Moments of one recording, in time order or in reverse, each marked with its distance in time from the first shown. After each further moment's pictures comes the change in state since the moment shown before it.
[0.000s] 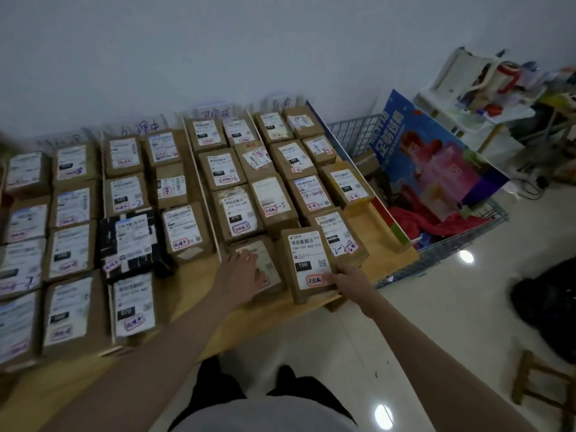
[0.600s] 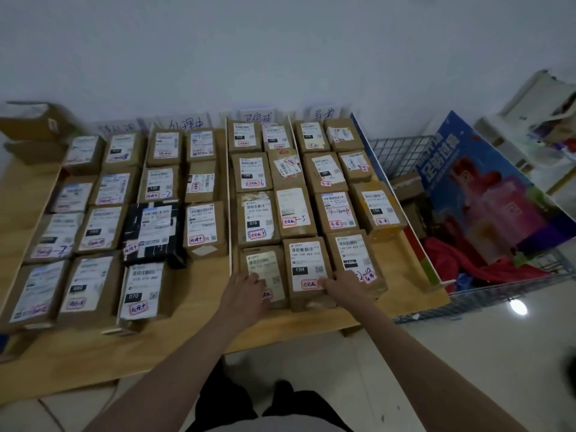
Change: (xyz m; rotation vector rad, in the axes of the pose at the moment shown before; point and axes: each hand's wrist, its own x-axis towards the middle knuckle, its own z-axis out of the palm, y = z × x) left_hand -0.005 0.020 0.030 0.078 -0.040 -0.133; right_hand 0.078 -0.014 0.006 -0.377 -0.051 -0.099
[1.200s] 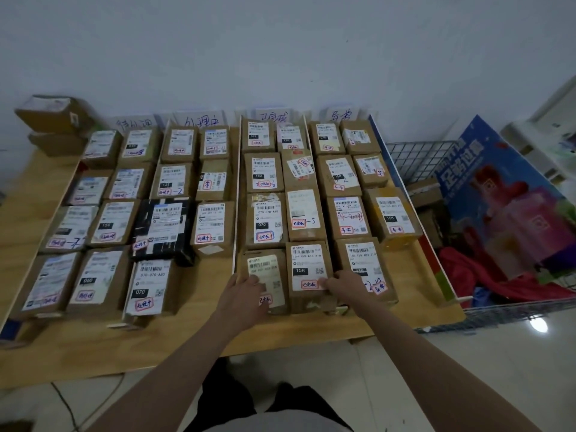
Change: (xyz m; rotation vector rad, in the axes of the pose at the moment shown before) left_hand -0.001 -0.011 -0.001 -0.088 -0.029 -0.046; right_hand 0.035 -0.008 0.003 0.077 -0.109 -0.003
